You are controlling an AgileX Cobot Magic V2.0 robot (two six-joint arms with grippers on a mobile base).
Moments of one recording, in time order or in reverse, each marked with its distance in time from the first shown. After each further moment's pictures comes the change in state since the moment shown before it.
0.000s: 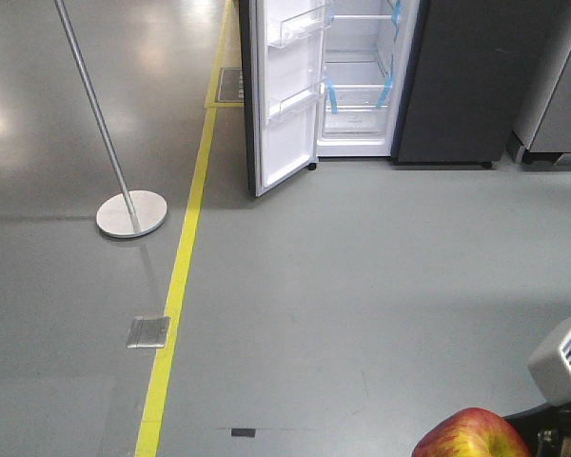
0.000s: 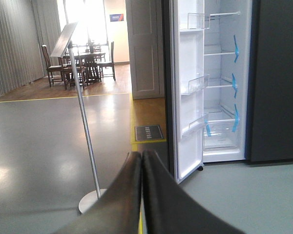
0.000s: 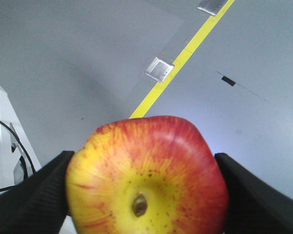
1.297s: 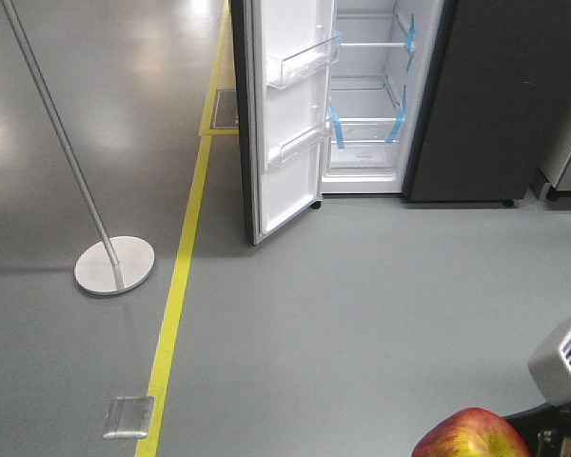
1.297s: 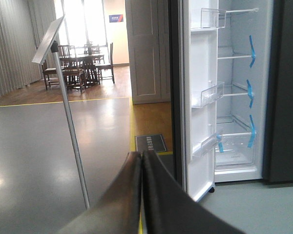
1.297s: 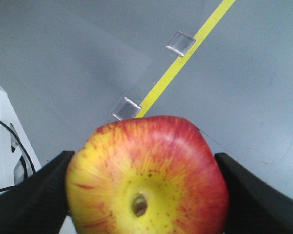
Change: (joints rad) left arm 0.000 0.000 0.000 0.000 0.000 0.000; right arm 0.000 0.000 0.000 0.000 0.000 0.000
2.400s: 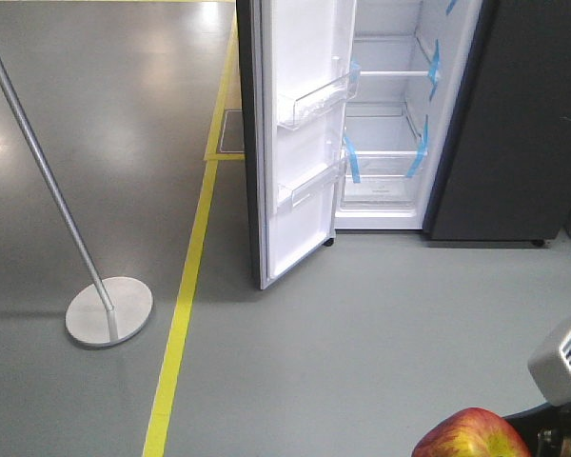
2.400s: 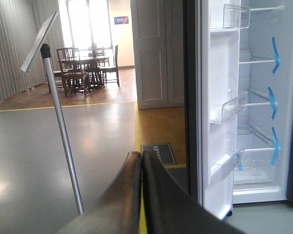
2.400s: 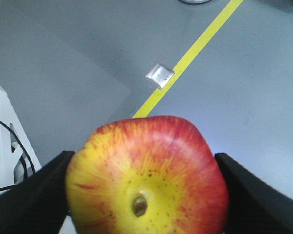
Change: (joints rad) left arm 0.000 0.000 0.000 0.000 0.000 0.000; right arm 0.000 0.000 0.000 0.000 0.000 0.000
